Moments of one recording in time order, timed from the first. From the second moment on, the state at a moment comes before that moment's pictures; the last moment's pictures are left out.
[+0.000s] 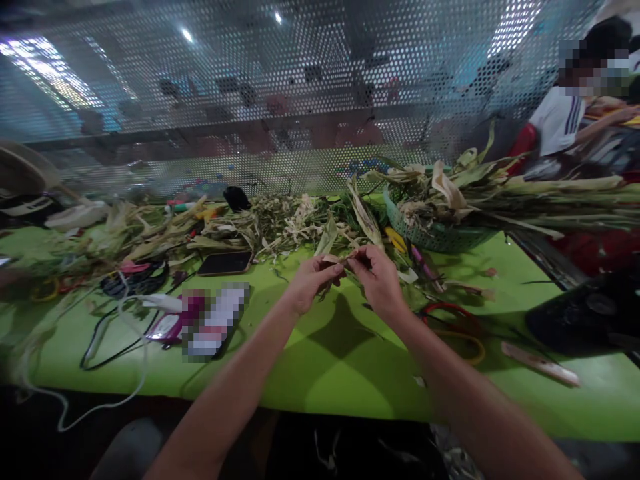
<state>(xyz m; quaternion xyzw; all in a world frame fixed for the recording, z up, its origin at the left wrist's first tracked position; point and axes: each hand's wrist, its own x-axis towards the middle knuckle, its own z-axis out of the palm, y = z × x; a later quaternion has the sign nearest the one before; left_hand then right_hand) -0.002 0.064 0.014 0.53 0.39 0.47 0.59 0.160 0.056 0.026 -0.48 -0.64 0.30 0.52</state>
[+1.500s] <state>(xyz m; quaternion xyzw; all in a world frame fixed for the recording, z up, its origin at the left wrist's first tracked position) 0.010 0.062 0.011 0.29 0.37 0.63 0.62 0.142 0.056 0.001 -0.42 -0.53 0.54 0.50</state>
